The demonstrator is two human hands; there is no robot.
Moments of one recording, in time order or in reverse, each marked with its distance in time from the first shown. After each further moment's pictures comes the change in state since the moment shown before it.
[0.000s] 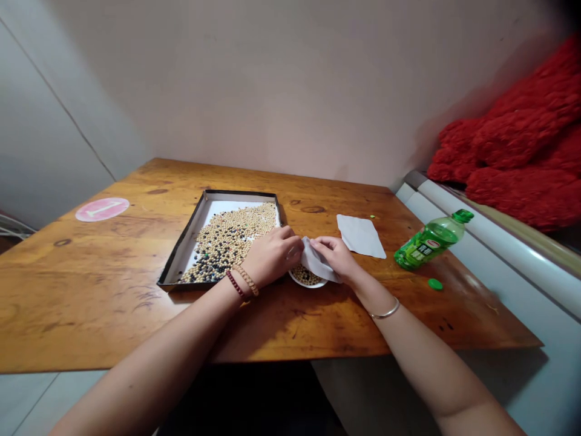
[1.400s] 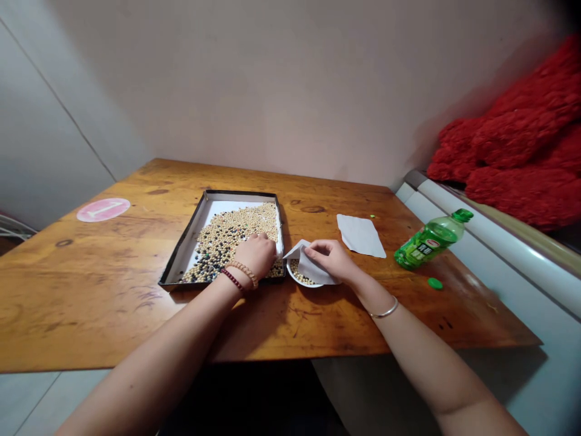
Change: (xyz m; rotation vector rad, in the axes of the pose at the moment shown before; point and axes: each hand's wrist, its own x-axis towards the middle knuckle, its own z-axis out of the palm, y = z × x) left_hand -0.010 -0.021 0.007 0.253 -0.355 -0.350; right_hand -0.005 -0.001 0.000 -0.172 -0.132 -0.061
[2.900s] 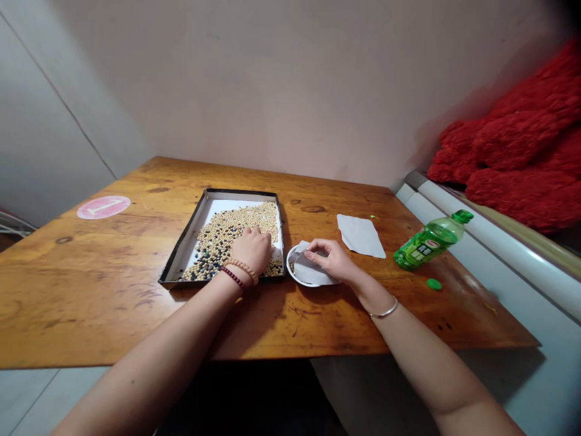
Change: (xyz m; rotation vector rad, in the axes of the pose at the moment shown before) left_hand 0.000 -0.005 0.001 0.092 0.098 -0.096; right_hand -0.001 -0.001 -0.001 -0.017 -0.035 -0.062
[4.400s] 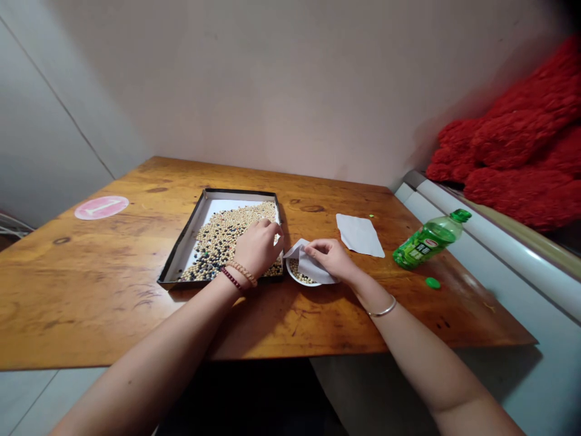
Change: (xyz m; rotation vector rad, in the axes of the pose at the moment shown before) left_hand 0.001 0.012 -0.013 -0.285 0.268 0.053; right_hand 0.002 0.005 0.000 0.011 0.058 0.051
